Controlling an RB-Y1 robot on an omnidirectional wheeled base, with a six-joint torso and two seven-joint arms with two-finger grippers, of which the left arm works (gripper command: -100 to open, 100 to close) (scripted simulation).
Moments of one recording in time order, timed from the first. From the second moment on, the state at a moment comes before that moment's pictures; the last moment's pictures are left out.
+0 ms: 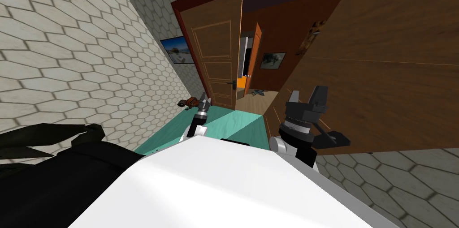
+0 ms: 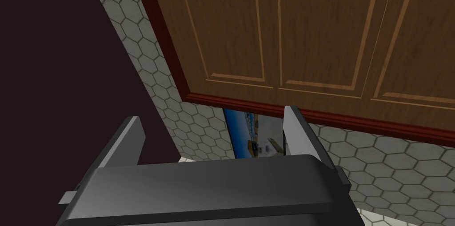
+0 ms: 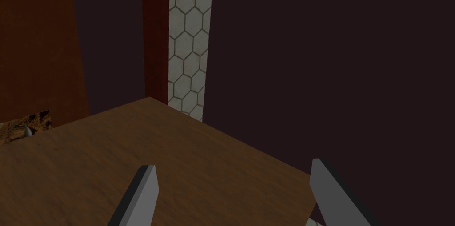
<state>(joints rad) 0.42 0.10 -0.01 -2.09 -0.01 -0.34 0.09</state>
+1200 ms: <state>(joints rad) 0.30 0.17 0.01 -1.82 0.03 -0.33 0.12</state>
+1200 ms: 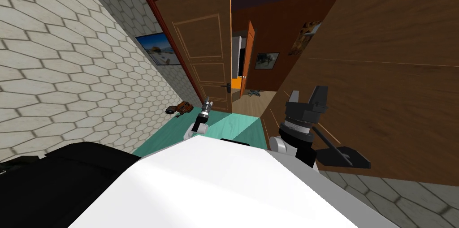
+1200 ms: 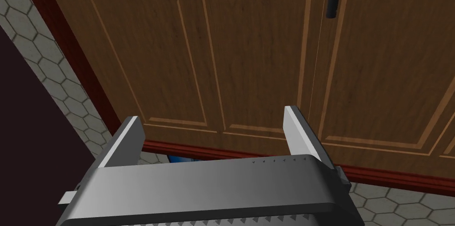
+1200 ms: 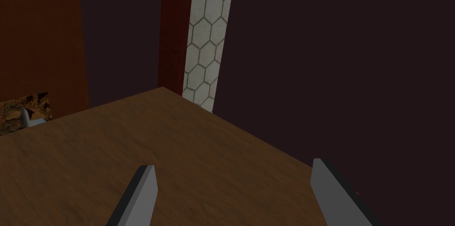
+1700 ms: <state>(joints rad) 0.26 0.19 0.02 -1.73 0.04 -0.33 0.14</state>
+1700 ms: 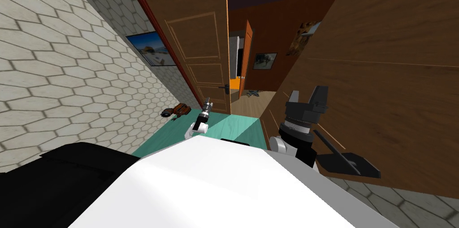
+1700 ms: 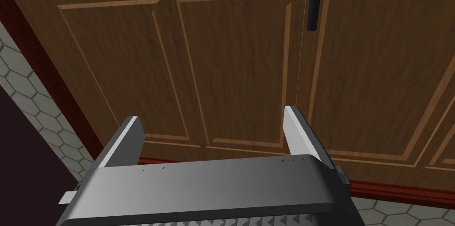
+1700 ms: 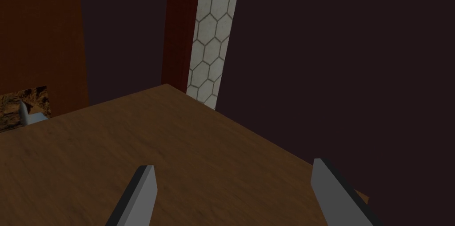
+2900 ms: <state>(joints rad) 0.16 0.24 0.05 -1.51 0.07 -0.33 0.17</state>
